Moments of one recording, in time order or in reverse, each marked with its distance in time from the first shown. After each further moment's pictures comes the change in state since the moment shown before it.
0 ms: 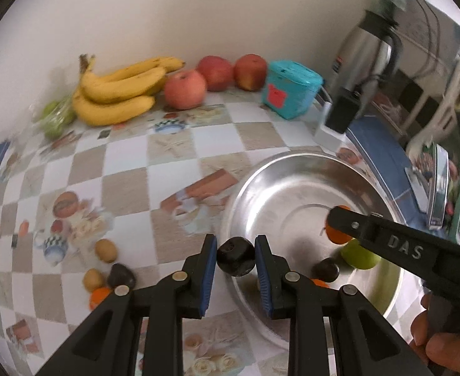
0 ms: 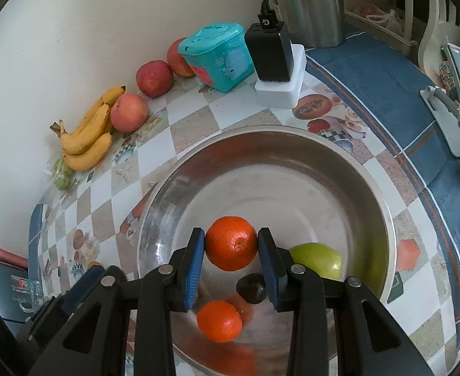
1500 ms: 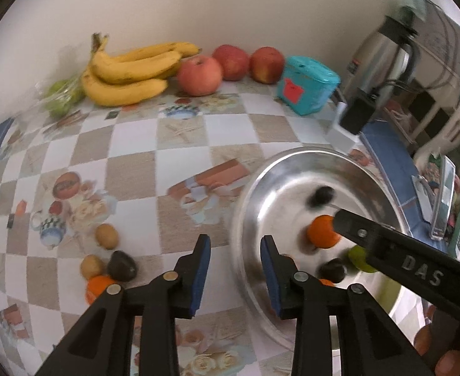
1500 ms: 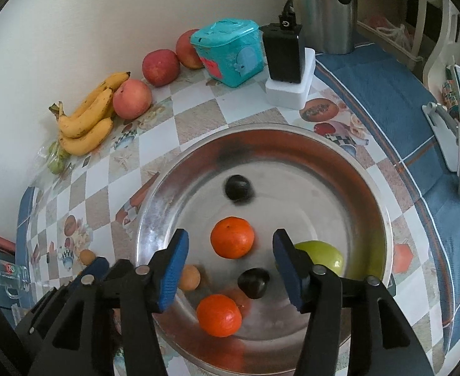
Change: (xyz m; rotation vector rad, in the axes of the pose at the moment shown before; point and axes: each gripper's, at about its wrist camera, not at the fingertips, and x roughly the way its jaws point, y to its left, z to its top) left arm 0.006 0.022 -0.002 -0.107 0.050 0.007; right arm 0.000 0.015 -0.001 -0.080 0.020 -0.057
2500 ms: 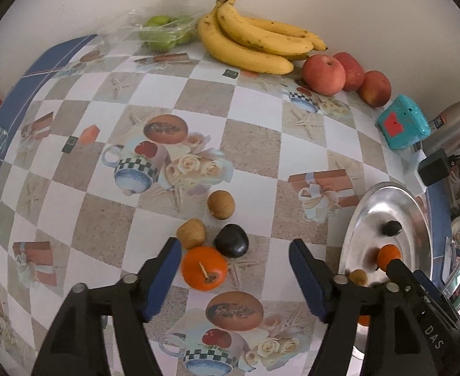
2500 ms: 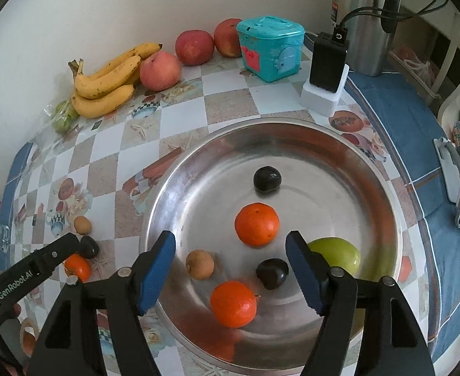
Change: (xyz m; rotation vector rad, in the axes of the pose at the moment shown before) left arm -0.011 0.094 -0.007 -0.340 0.103 0.149; right arm 0.005 0.037 -0.016 -0.182 0.008 -0.056
